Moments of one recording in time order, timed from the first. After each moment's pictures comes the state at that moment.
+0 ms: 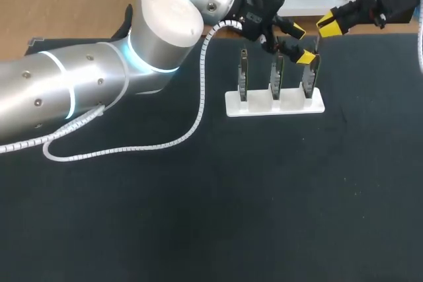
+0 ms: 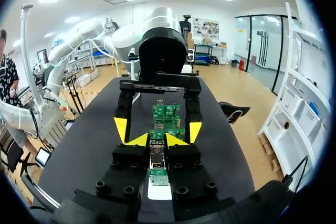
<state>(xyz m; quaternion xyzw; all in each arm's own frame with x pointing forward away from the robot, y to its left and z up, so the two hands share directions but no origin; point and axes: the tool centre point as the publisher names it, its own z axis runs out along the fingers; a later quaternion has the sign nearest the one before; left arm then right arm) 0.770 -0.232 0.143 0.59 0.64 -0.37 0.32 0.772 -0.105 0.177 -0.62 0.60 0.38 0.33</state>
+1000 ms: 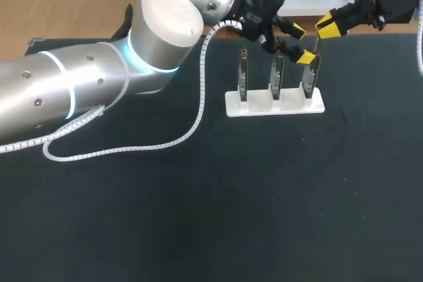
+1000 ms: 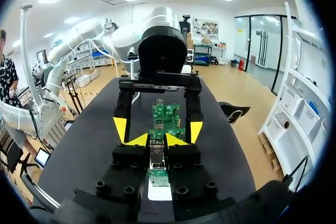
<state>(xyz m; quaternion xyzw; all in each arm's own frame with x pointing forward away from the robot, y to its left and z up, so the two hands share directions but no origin) 0.770 -0.232 0.143 0.59 0.64 -0.37 0.32 0.771 -0.104 0.174 -0.62 0.61 0.38 0.33</state>
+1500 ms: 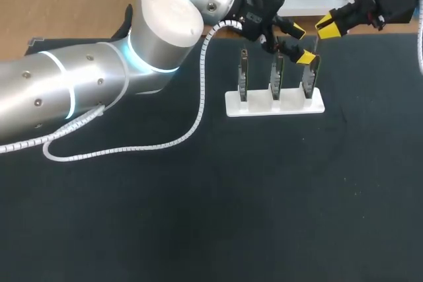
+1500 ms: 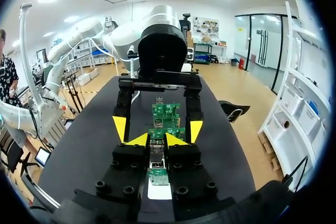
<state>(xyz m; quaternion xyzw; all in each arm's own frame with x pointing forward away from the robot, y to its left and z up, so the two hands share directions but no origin) 0.770 -0.232 0.143 0.59 0.64 -0.37 0.32 0.771 -0.103 0.173 -0.62 0.61 0.38 0.33</state>
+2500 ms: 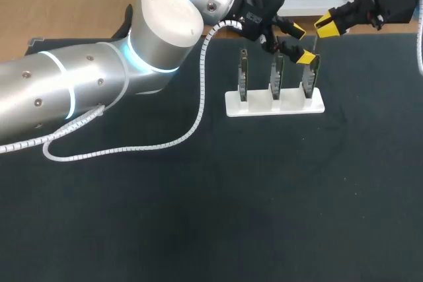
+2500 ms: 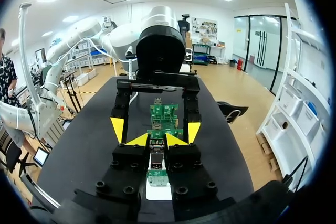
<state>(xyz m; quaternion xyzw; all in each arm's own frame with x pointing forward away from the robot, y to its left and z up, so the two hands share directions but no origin) 0.770 -0.232 0.143 0.59 0.64 -0.37 0.32 0.774 -0.103 0.174 -0.62 0.61 0.37 0.33</state>
